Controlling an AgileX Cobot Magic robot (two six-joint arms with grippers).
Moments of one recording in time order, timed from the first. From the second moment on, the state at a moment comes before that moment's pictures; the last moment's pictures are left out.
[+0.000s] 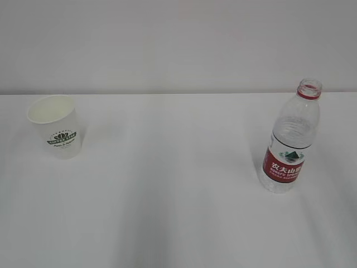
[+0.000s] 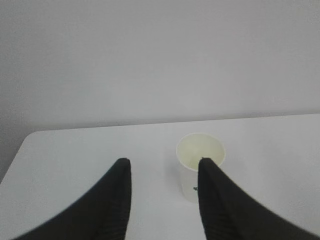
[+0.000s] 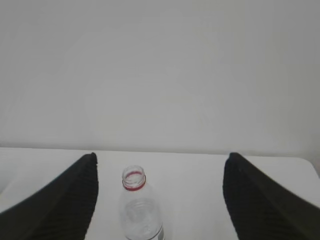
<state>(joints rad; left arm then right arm) -0.07 0.50 -0.67 0.07 0.51 -0.07 0.09 0.43 -0.70 0.12 0.53 -0.06</state>
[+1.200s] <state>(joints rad) -0.19 1.01 -0.66 0.05 -0.10 -0.07 0.09 0.80 -0.70 0.18 0.03 -0.08</state>
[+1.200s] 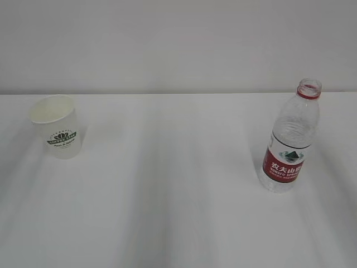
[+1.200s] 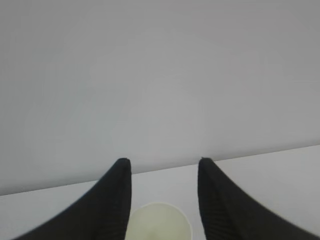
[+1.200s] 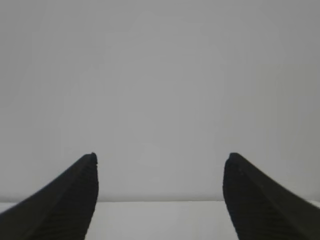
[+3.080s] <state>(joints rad) -0.19 1.62 -0.07 0.15 -1.14 -0.08 0.09 1.13 -0.03 -0.26 -0.86 0.26</state>
